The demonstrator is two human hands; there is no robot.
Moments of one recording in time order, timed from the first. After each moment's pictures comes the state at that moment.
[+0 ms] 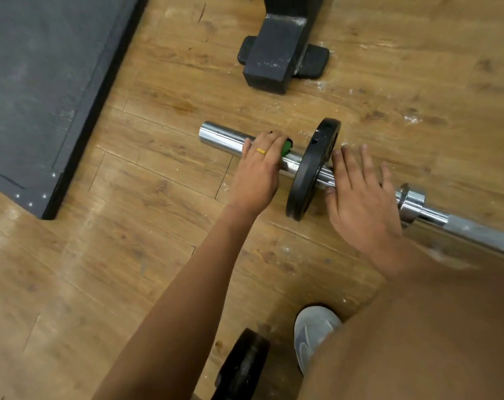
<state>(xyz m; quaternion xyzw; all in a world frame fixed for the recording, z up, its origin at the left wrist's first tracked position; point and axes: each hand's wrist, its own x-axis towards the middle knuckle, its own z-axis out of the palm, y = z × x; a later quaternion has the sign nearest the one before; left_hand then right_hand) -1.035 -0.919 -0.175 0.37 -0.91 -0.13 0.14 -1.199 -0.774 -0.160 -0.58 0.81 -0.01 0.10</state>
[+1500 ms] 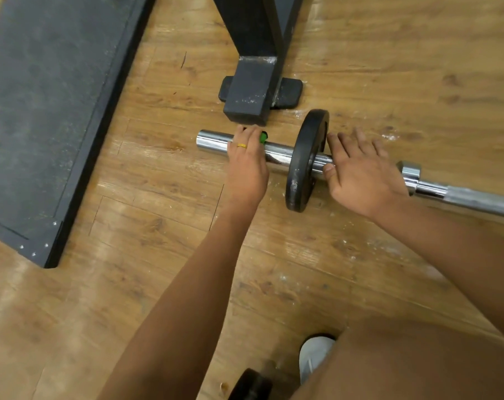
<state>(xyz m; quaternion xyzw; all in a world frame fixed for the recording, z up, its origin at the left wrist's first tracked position) -1.095 -0.966 -0.169 0.45 -0.86 -0.16 0.16 -1.276 -0.831 -0.159 -0.58 0.80 -0.01 0.17</state>
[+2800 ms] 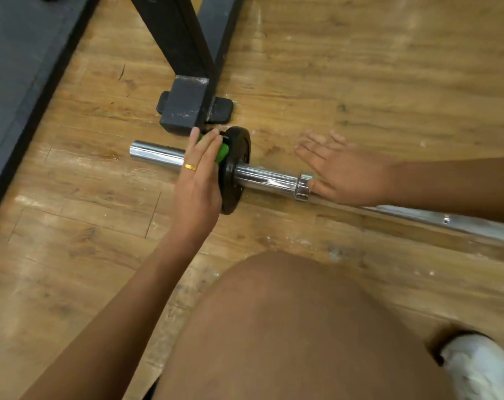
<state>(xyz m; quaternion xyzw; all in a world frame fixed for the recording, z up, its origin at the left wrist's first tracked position) -1.113 -0.872 -0.085 0.33 -0.89 -0.19 0.26 -1.378 -0.760 -0.080 -0.73 0.66 0.09 0.16</state>
